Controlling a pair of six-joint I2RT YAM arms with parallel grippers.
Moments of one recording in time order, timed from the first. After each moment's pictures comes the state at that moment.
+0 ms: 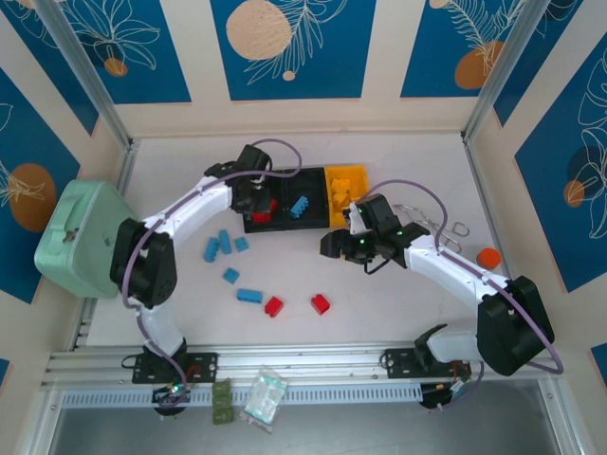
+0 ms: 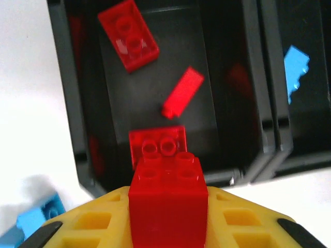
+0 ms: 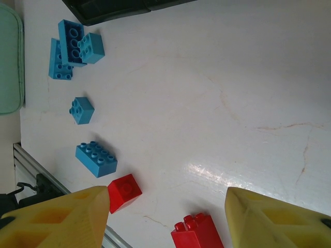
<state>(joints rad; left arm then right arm) -0.48 1.85 1.54 -0.82 -0.08 -0.39 0.52 1.30 0.82 -0.46 -0.44 0.63</state>
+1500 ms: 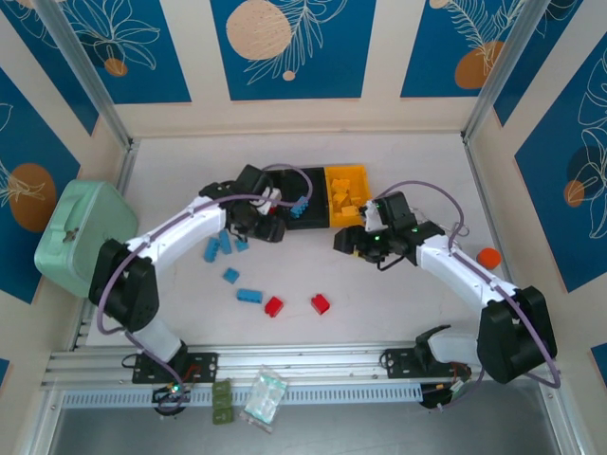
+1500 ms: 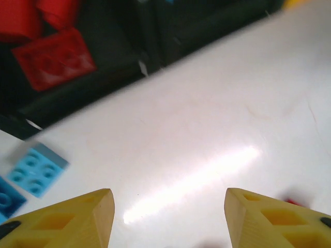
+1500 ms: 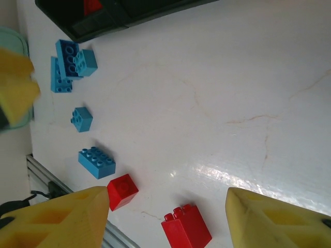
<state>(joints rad) -0.59 1.62 1.28 -0.83 0.15 -0.22 0.37 1.26 0.81 -0.54 -0.53 0.60</state>
